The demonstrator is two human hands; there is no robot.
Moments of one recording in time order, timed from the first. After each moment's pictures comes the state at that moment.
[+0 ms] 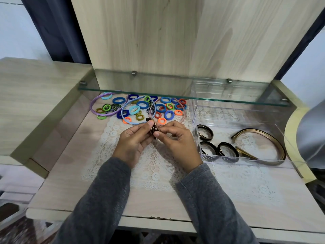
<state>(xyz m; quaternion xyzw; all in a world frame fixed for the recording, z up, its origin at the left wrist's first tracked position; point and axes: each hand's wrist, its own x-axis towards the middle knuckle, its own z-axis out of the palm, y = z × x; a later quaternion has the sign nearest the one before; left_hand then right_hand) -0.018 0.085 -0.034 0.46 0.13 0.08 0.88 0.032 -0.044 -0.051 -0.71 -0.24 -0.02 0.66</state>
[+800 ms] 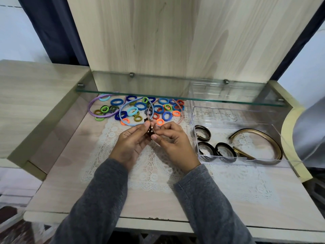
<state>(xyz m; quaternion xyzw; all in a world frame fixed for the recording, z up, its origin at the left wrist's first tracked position) -0.018 0.088 -0.036 0.46 0.09 0.06 0.88 0.031 -0.044 -0.054 -0.73 -0.27 -0.01 0.63</state>
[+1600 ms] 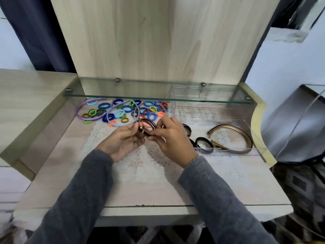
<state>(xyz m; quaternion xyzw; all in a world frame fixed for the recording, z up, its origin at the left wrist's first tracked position) -0.011 0.099 -0.033 0.49 0.00 -0.11 0.86 0.022 -0.084 -0.028 -0.85 -0.38 -0.23 0.28</state>
